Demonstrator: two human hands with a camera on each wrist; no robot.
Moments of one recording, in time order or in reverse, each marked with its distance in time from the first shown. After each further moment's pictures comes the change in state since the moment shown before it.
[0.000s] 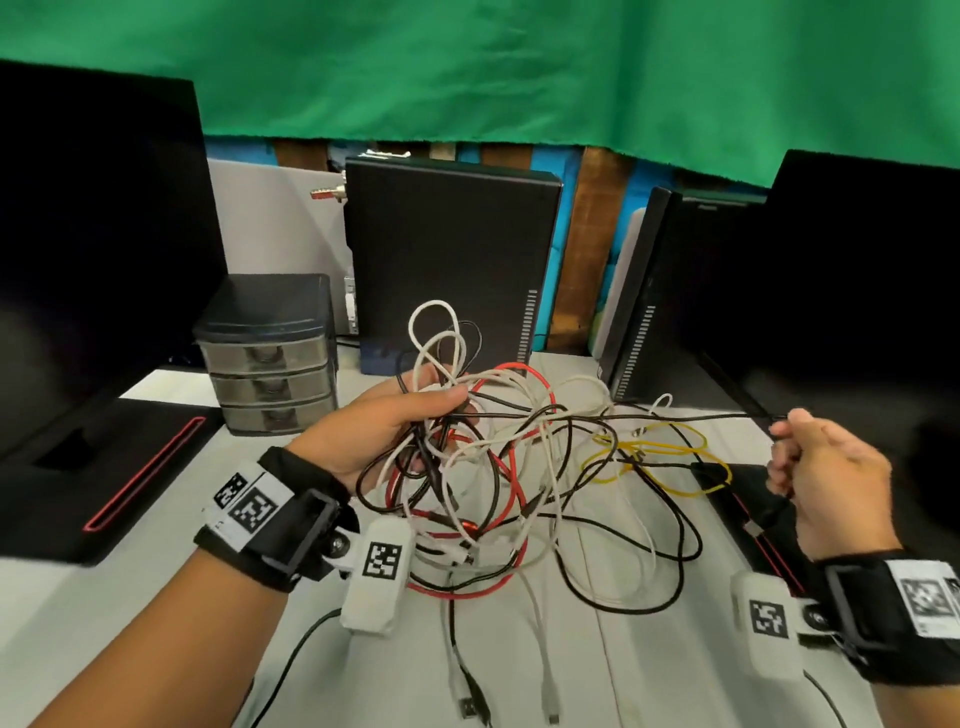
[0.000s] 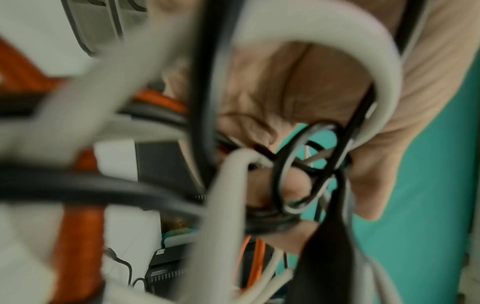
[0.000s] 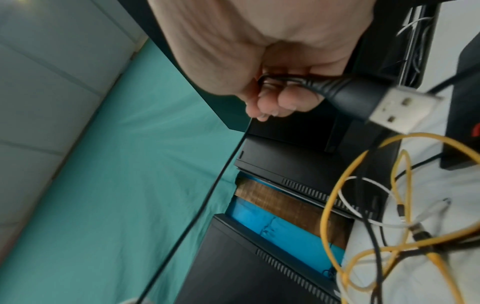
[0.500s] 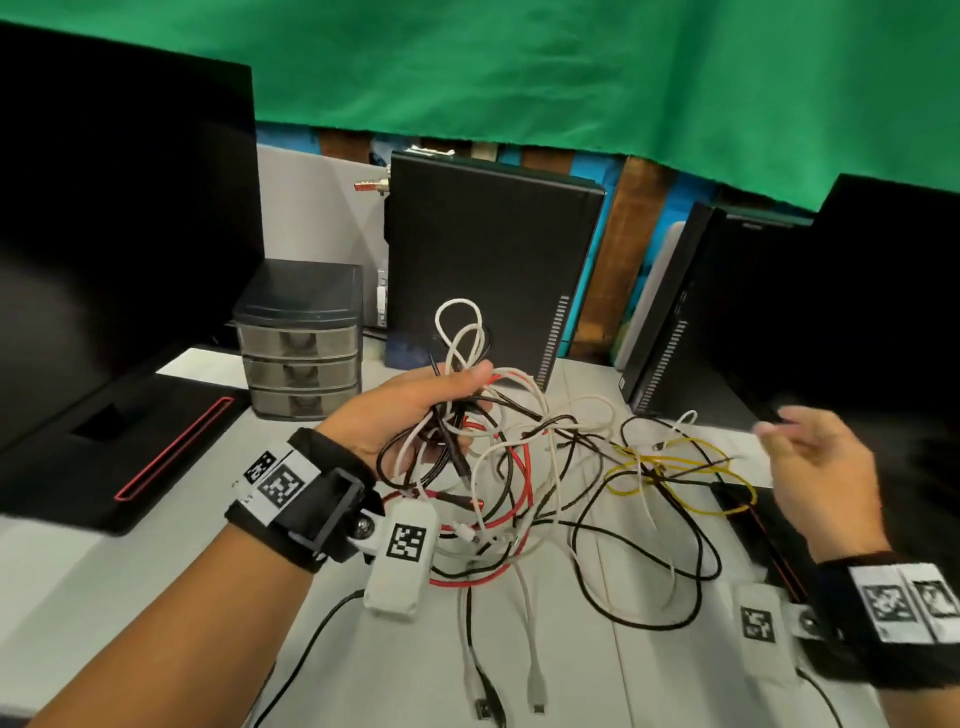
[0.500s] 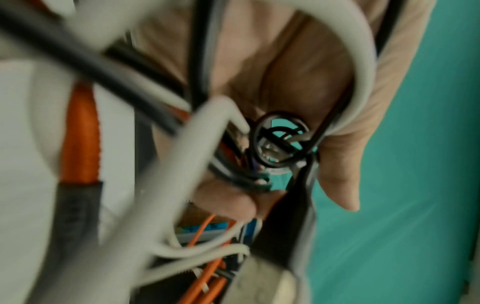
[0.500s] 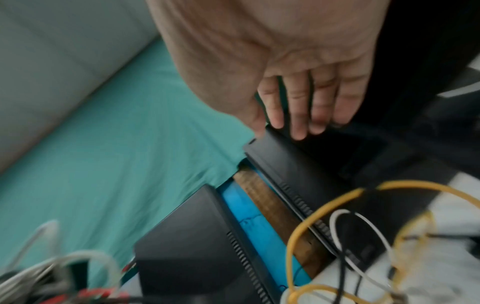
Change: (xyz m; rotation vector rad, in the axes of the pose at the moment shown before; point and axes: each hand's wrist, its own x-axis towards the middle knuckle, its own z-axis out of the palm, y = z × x) left_hand 0.005 0.008 -0.016 0.023 0.032 -0.109; right_hand -0.012 -0.017 0.030 -0.544 -0.040 -0.196
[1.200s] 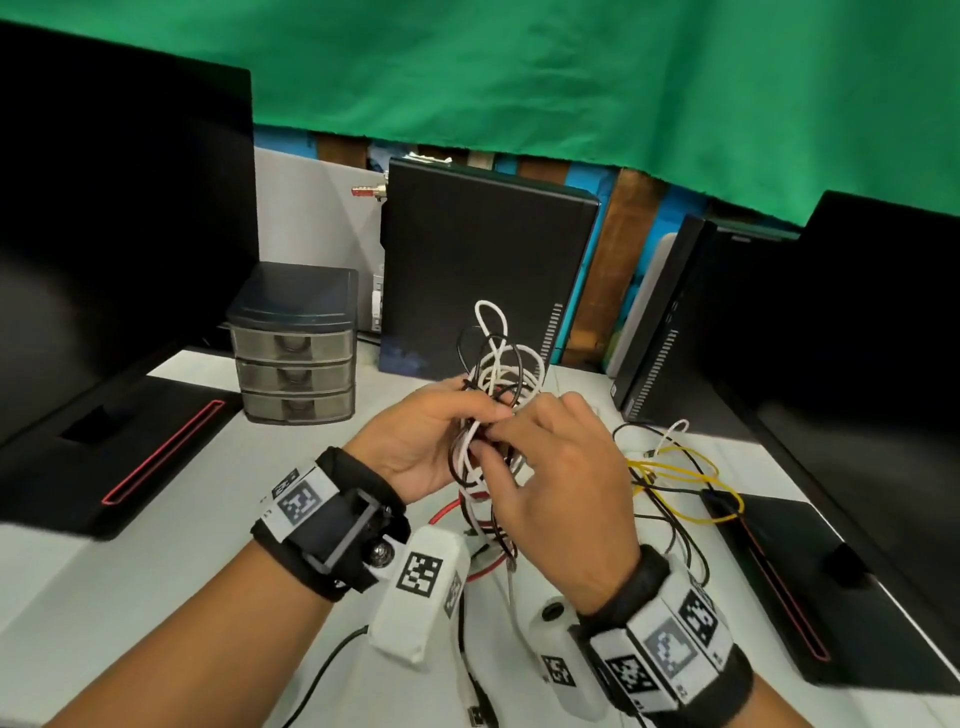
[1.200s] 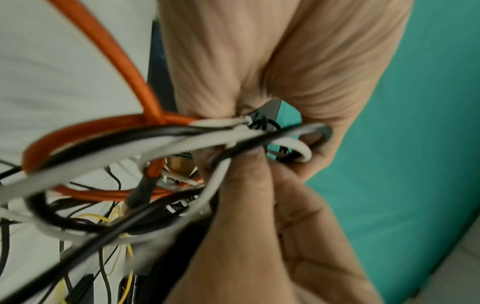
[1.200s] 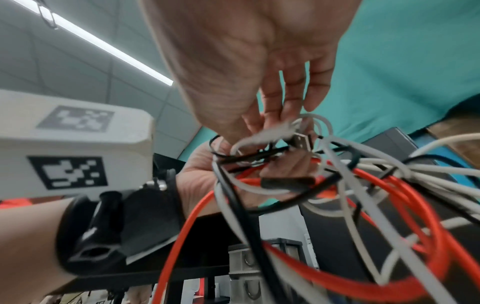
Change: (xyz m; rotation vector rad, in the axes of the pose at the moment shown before) left_hand 0.002 -0.012 0.020 -0.193 -0.084 0.104; right_hand -0.132 -0.120 0.090 -0.204 -0.152 -0.933
